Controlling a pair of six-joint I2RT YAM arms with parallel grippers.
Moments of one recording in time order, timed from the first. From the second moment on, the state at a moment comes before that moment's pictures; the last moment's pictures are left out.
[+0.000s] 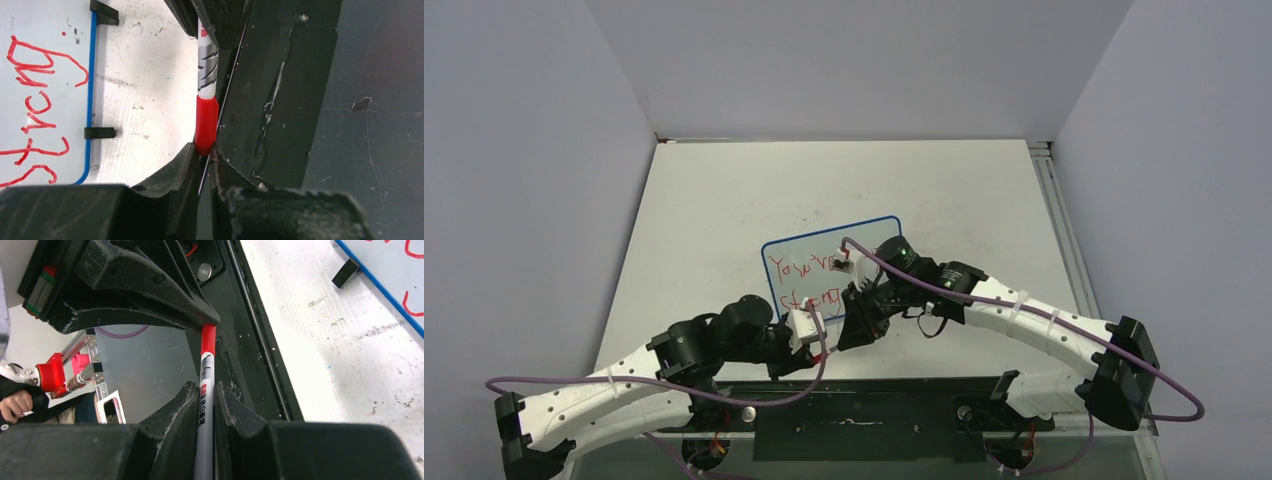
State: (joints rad) left arm -1.07 0.68 0.63 -0.59 0.26 0.01; right arm 0.95 1.27 0.99 -0.48 -0.69 0.34
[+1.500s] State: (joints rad) left arm -0.91 0.62 0.70 -0.45 -0.02 -0.08; right arm 0.88 1.10 1.19 -0.77 -0.20 0.34
